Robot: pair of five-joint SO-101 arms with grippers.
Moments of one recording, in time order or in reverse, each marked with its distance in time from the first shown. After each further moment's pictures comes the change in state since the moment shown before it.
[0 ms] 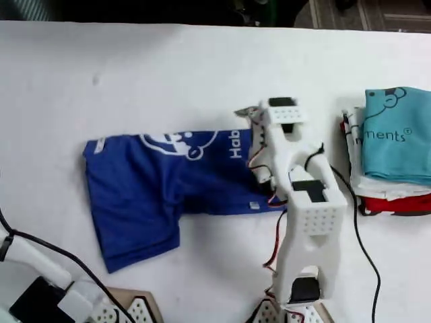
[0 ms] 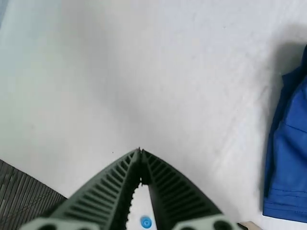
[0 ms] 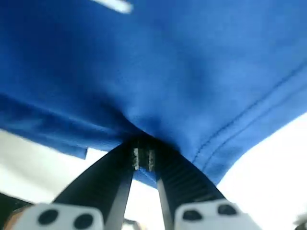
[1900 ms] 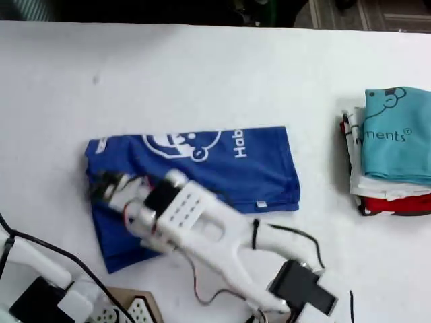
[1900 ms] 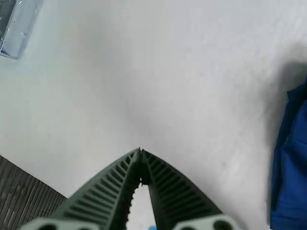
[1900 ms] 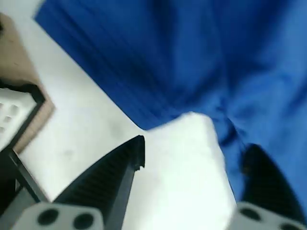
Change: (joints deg) left arm 0.1 0.0 -4.9 0.0 0.0; right arm -54.2 -37.6 29.0 -16.3 -9.3
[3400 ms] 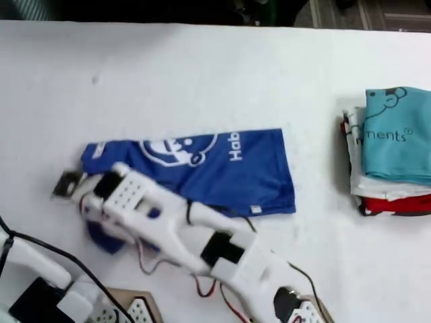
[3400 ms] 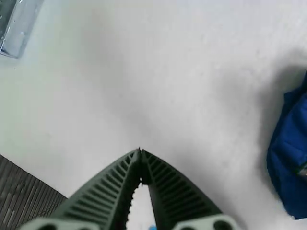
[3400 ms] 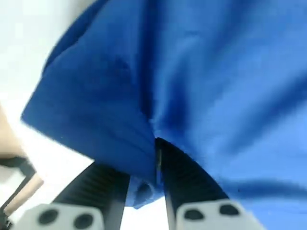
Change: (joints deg) left arm -0.1 0.0 0.0 0.0 0.0; right arm -0.5 36.4 -38.7 6.6 -0.4
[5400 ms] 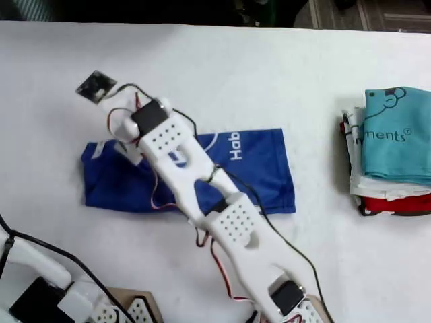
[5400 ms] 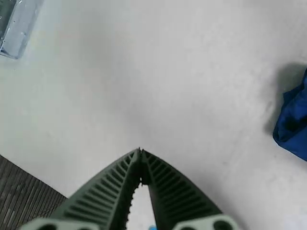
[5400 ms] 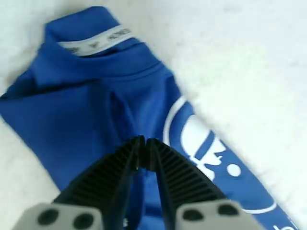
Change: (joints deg) left arm 0.1 0.0 0.0 0.0 0.0; right arm 15.3 24.6 -59.3 14.7 0.0
